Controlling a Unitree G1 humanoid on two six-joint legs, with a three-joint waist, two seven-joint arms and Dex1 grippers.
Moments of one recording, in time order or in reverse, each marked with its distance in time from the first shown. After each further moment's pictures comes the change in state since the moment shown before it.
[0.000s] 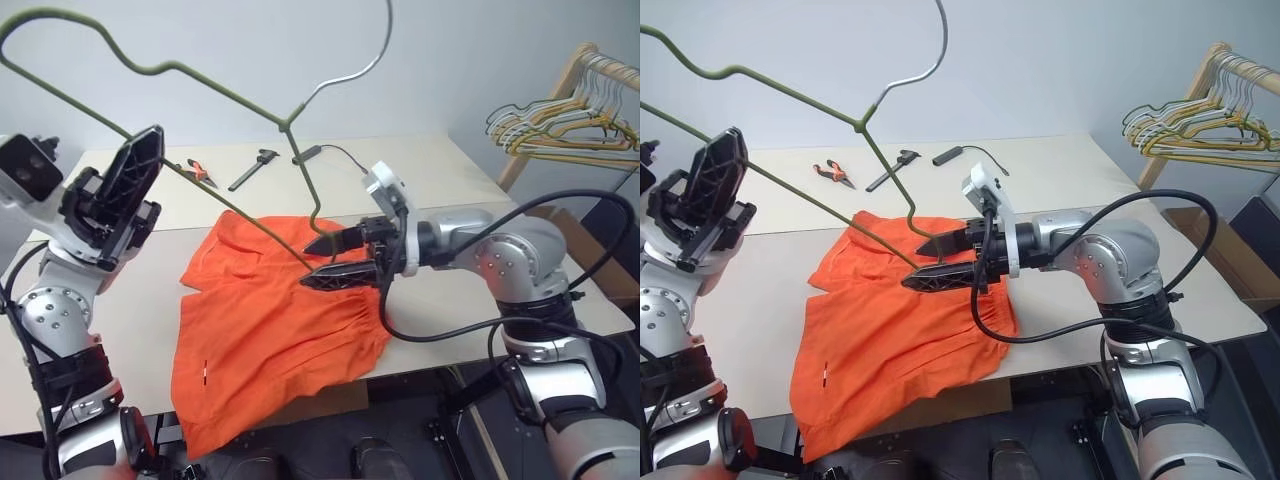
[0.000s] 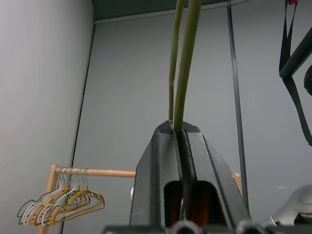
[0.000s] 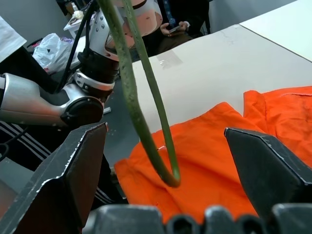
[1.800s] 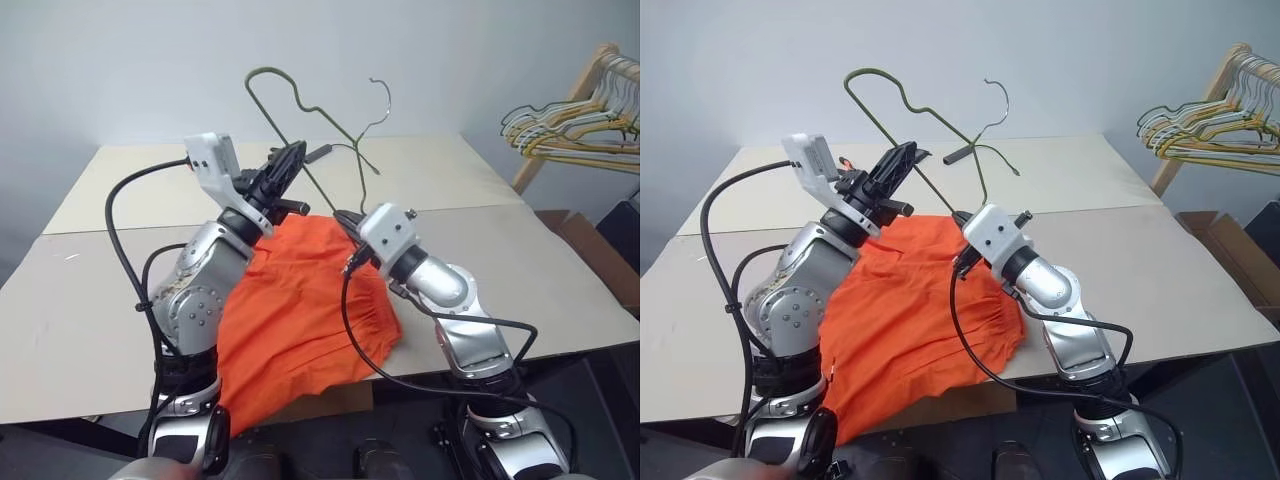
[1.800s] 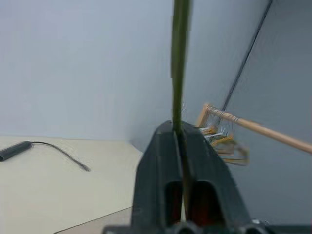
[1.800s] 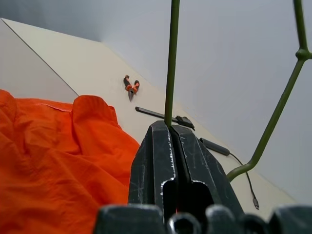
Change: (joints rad) left arm -0.073 -0.401 -0.349 -0.206 0.559 -0.043 0.909; right arm 0.390 0.190 0.081 -0.095 -0.896 -0.865 -0.566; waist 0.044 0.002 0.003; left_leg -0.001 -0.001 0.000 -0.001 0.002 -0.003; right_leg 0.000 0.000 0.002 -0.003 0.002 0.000
